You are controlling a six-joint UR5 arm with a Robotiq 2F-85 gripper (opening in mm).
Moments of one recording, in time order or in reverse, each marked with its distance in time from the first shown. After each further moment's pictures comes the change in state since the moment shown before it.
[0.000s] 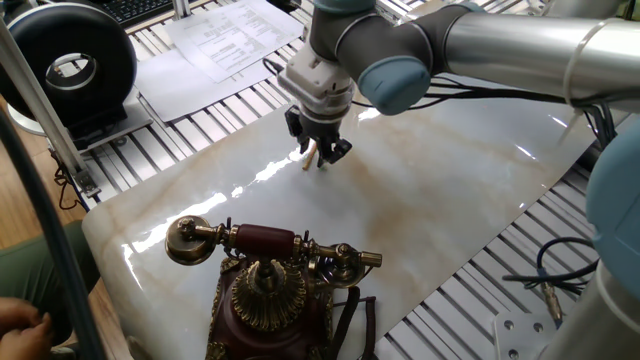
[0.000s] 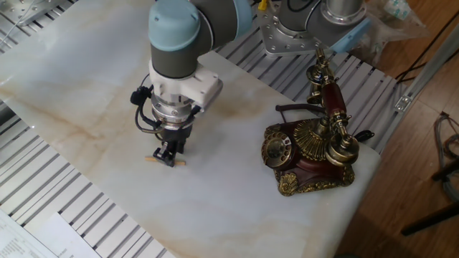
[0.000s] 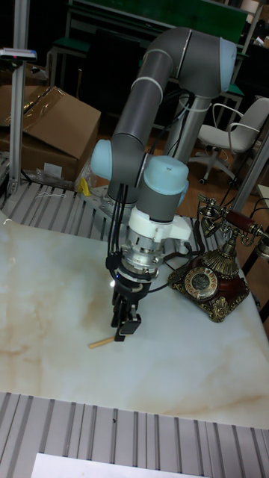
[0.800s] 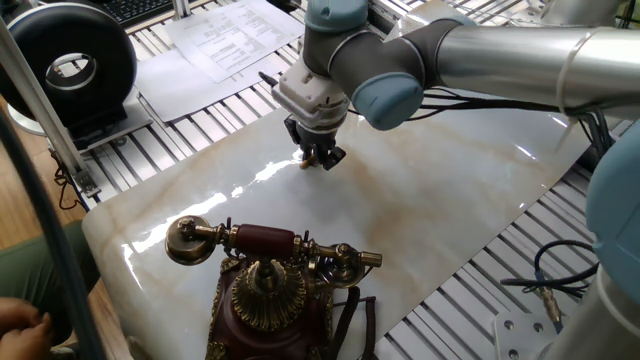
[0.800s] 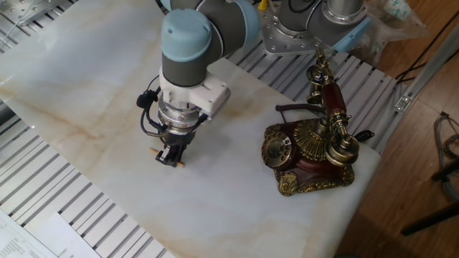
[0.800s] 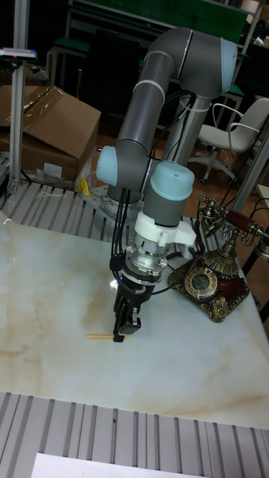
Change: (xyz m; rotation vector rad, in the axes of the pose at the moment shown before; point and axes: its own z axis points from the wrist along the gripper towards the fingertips) arm -0.014 0.001 0.007 0.009 0.003 0.063
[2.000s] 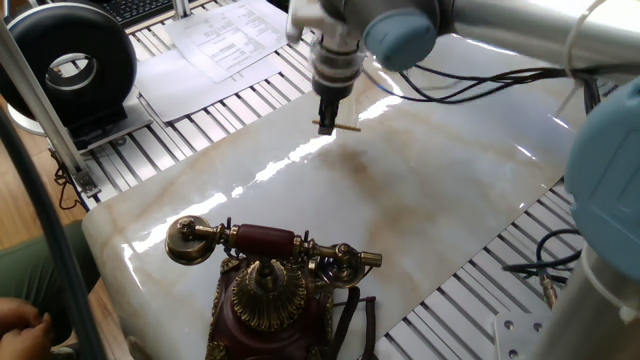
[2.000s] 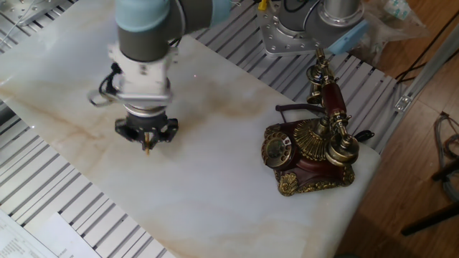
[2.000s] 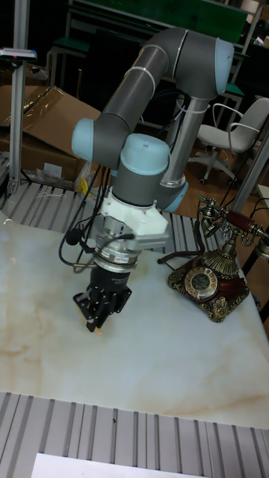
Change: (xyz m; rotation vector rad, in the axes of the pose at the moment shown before) arm 0.076 -0.027 -0.044 -0.019 0.007 1.228
